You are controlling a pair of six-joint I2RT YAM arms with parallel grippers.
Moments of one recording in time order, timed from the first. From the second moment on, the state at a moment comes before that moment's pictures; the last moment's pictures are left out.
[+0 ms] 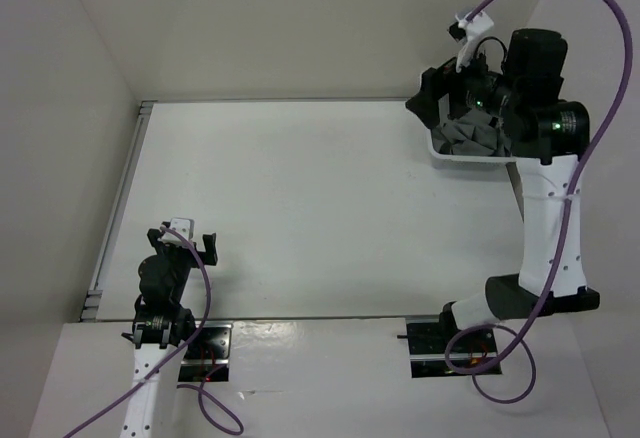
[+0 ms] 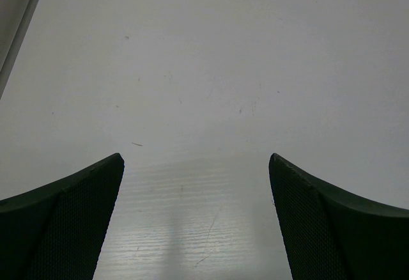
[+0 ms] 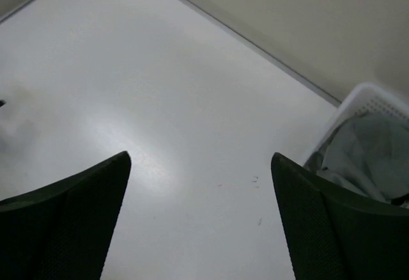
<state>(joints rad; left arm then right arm) 0.05 0.01 0.04 -0.19 0.08 0.08 0.11 1.47 2.22 -1.09 -0.53 -0.27</state>
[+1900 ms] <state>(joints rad) 0.05 0.01 0.04 -0.19 0.08 0.08 -0.19 2.17 2.09 -0.71 -0.22 -0.28</state>
